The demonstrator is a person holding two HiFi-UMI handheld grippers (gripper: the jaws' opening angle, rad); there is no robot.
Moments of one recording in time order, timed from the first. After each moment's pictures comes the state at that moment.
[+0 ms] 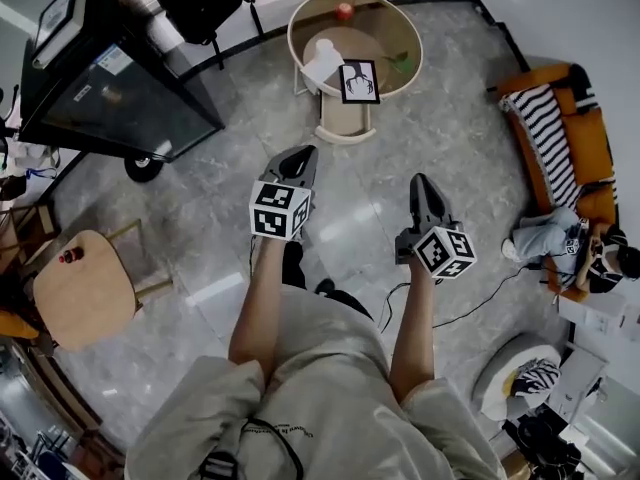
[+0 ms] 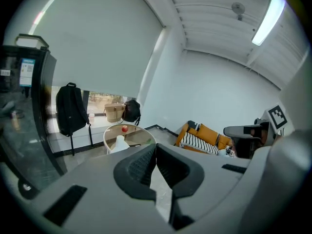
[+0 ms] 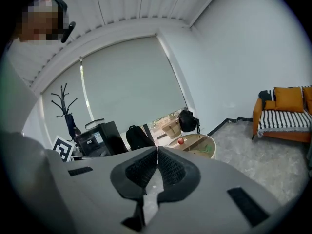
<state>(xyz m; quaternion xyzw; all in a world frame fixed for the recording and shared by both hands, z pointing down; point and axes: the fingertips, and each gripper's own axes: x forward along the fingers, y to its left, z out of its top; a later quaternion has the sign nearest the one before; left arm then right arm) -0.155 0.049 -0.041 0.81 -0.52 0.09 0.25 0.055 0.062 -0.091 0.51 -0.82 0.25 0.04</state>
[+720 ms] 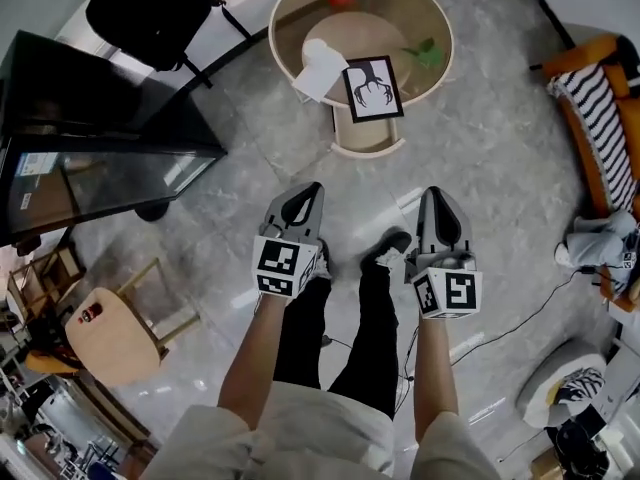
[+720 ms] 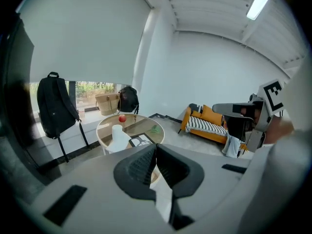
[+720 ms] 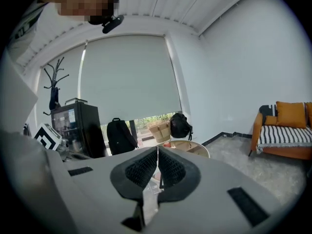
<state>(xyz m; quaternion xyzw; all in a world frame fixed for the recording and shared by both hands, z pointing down) -0.117 -0.087 0.140 0.82 -0.50 0.17 0.21 0.062 -0.101 0.068 0.56 -0.82 0.14 0.06</state>
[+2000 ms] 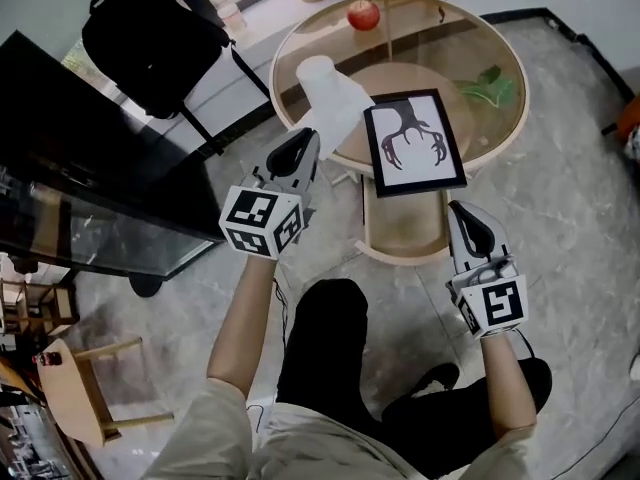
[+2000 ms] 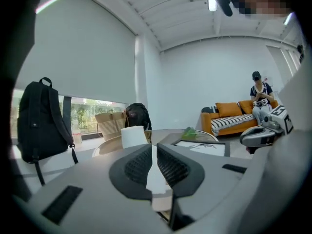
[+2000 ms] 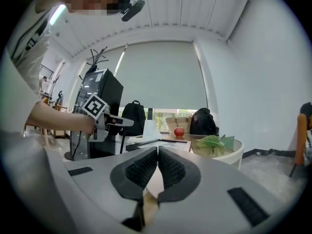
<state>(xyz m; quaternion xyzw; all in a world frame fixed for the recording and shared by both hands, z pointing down) -0.149 -0.328 0.385 0.83 -0.55 0.09 0.00 0.065 -0.253 0.431 0.41 -0.91 -0.01 0.03</state>
